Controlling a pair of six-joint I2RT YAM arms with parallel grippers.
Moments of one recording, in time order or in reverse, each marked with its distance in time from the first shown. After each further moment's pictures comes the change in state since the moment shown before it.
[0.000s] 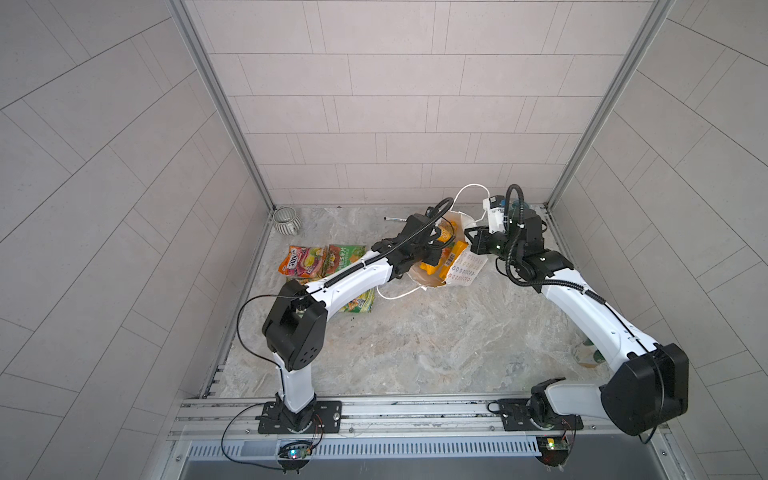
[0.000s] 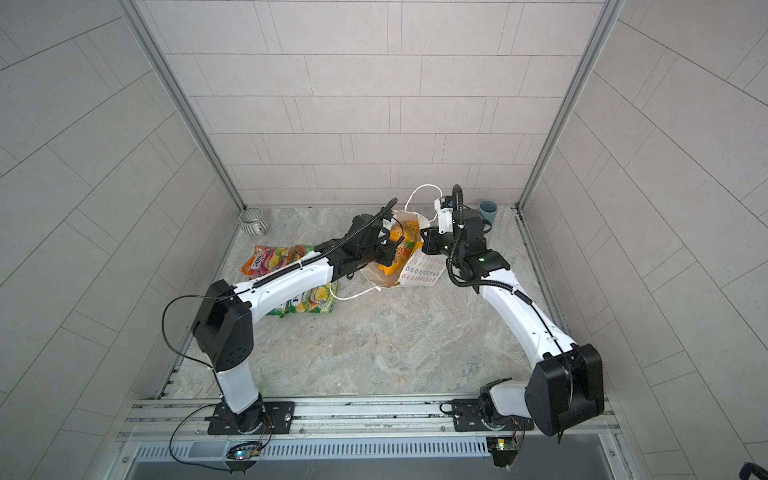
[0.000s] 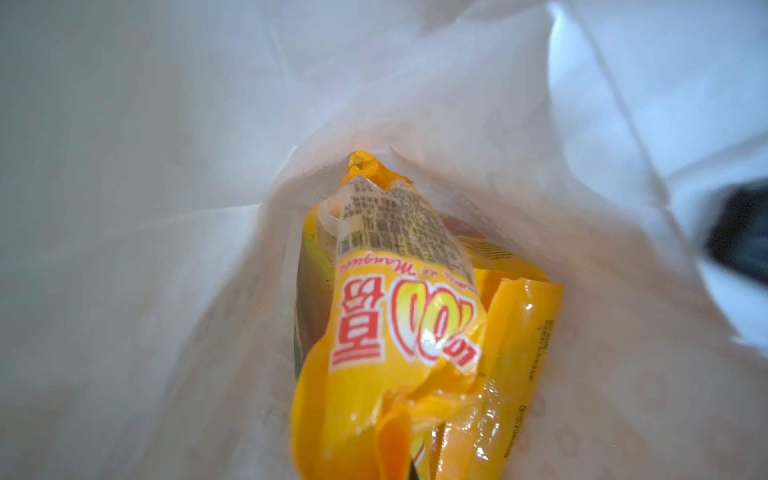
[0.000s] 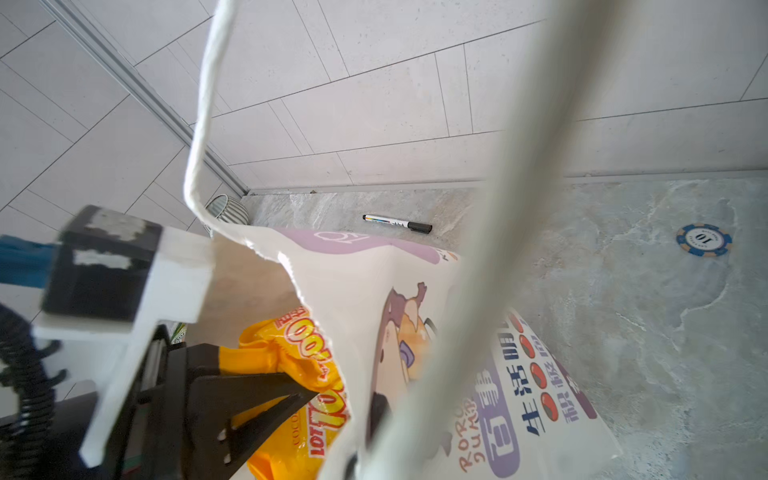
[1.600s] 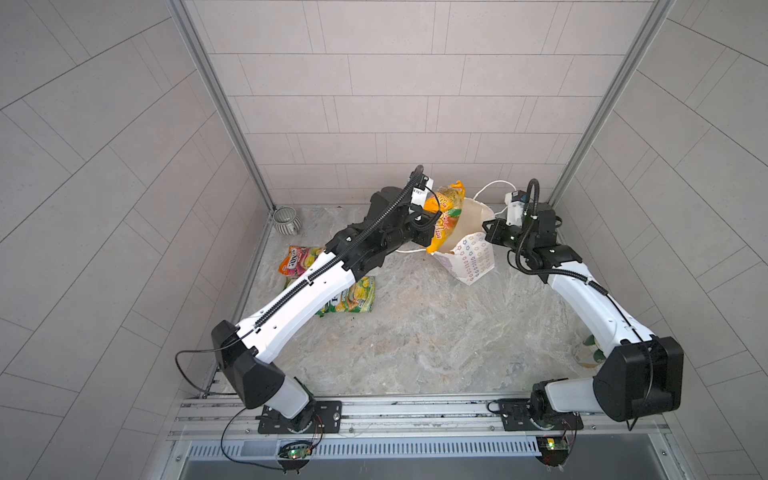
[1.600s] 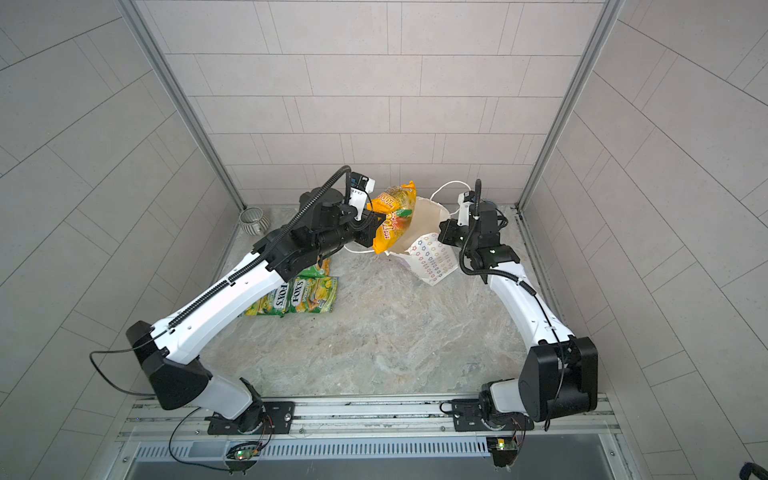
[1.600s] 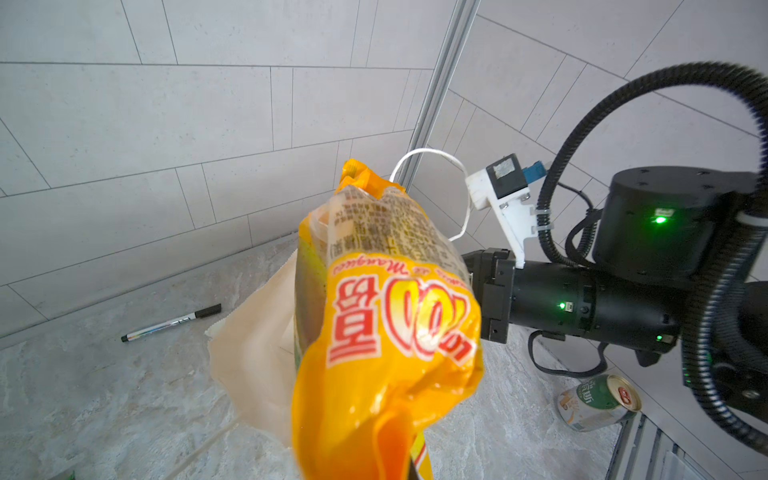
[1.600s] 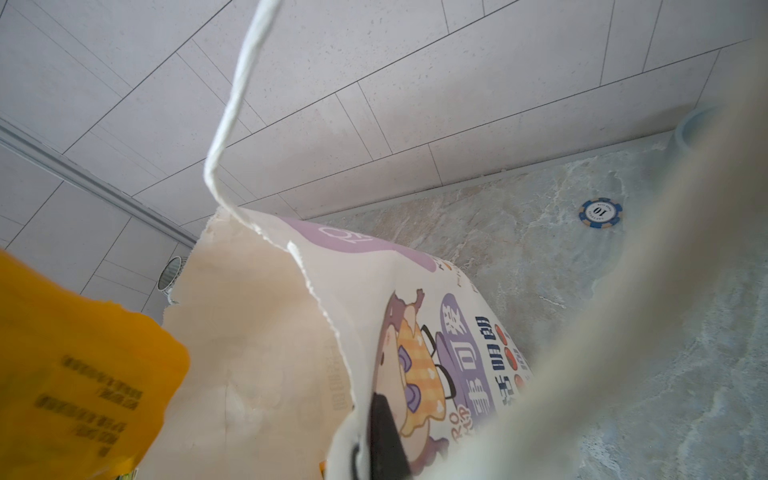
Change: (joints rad) left arm -0.016 -0.286 0.169 -0.166 0.061 -0.005; right arm -0.151 0.053 0.034 0.000 0.010 0.106
